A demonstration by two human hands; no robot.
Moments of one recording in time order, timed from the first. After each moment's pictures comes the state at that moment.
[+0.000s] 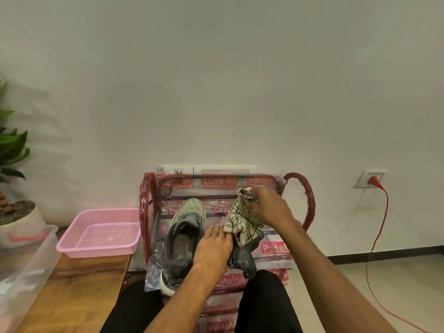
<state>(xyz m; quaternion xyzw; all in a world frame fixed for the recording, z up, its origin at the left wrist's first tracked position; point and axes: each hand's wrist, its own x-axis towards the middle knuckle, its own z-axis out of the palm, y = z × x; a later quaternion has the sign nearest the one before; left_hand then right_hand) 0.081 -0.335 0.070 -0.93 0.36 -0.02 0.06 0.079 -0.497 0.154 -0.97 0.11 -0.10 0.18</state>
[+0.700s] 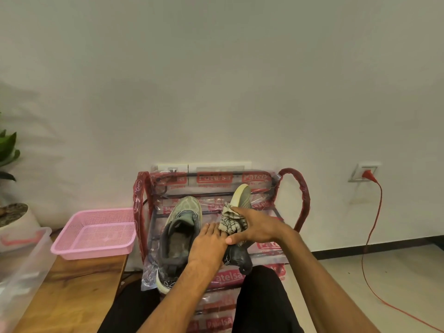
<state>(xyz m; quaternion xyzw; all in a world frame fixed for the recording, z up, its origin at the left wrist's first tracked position) 0.080 -0.333 0.071 -0.93 0.36 -0.03 0.05 0.053 -0.489 0.138 -0.94 0.02 0.15 0.31</state>
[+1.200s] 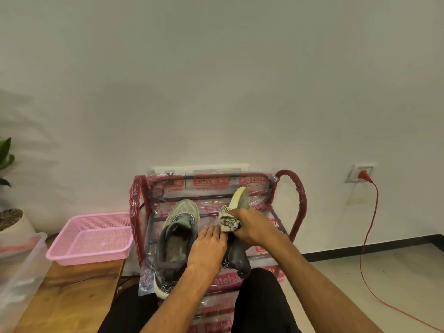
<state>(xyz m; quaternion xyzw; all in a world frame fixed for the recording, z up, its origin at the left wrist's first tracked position) 0.081 -0.336 0.065 -0.93 0.37 -0.04 0.05 0.067 -0.486 0.113 -0.99 0.01 -0.03 0.14</state>
